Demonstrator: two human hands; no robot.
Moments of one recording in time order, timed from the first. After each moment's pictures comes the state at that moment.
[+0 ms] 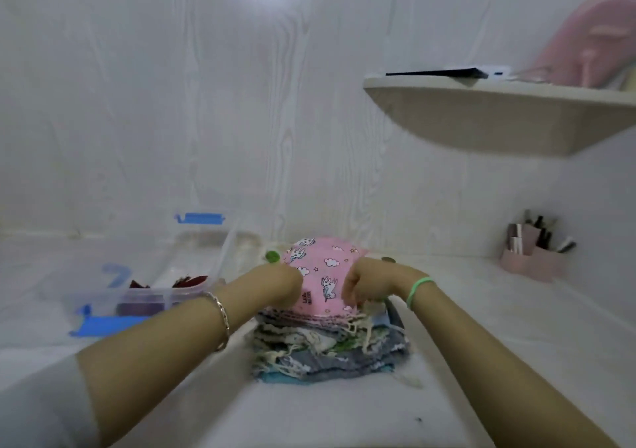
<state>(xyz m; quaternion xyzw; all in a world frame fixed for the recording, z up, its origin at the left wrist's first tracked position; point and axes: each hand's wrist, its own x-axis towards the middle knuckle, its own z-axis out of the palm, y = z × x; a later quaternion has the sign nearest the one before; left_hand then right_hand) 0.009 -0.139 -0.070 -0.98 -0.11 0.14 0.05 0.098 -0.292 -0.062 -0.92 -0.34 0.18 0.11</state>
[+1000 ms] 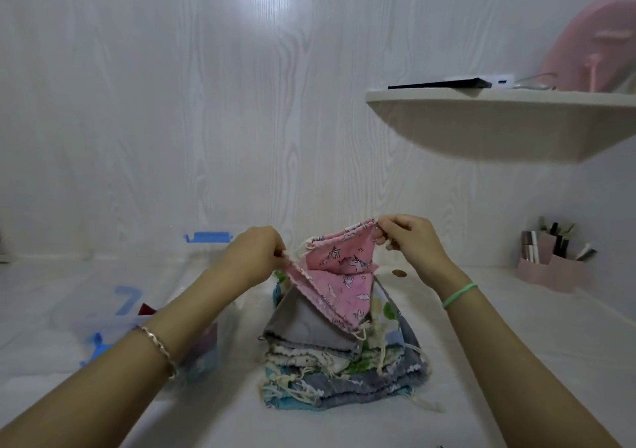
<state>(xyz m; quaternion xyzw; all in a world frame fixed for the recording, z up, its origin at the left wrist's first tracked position) -0.014 -0.086 -0.020 -0.97 -0.14 -0.14 -0.12 0.115 -0.314 -0.027 -0.72 -0.29 -0.06 0.63</state>
